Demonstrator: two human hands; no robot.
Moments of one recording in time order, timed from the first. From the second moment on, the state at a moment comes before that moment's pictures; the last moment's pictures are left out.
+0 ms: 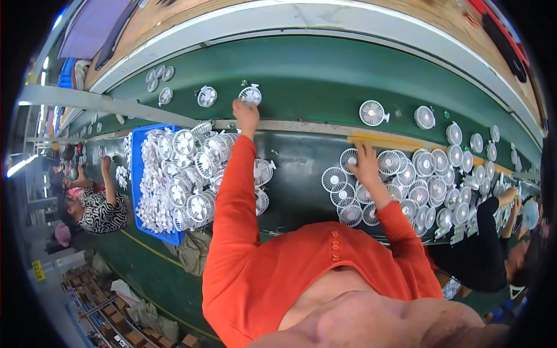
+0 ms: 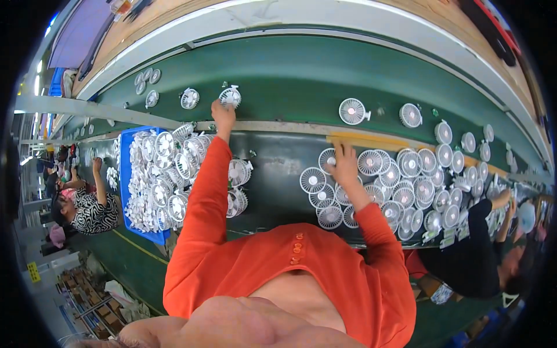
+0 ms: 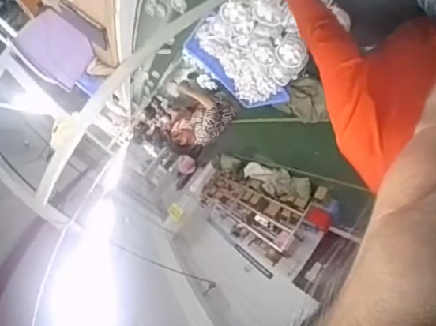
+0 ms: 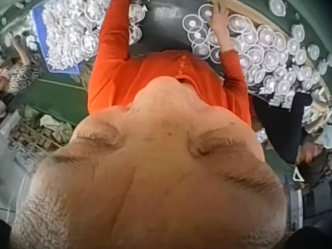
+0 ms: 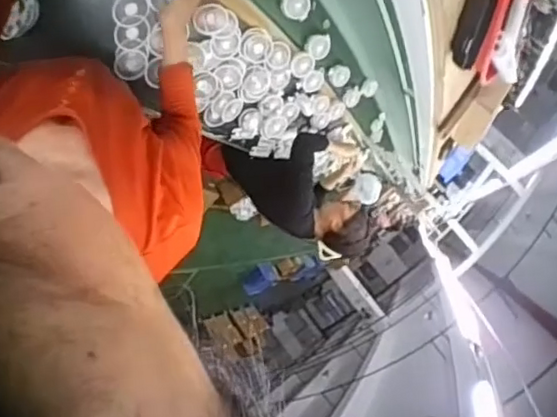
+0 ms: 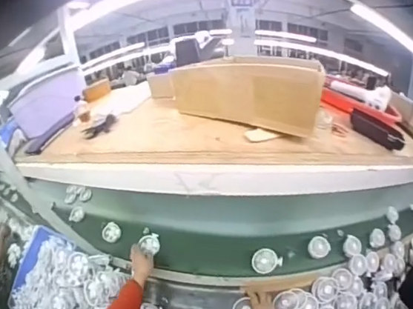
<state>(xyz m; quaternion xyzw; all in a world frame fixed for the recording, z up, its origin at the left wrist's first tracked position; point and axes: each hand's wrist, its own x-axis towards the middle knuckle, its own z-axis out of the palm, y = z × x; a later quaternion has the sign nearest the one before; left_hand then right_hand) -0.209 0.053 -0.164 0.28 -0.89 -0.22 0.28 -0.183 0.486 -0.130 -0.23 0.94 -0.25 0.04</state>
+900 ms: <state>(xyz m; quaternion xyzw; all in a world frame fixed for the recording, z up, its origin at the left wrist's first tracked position) -0.120 0.298 -0.135 0.28 -0.32 -0.91 0.04 -0.170 0.408 -0.074 -0.35 0.77 -0.50 0.16</state>
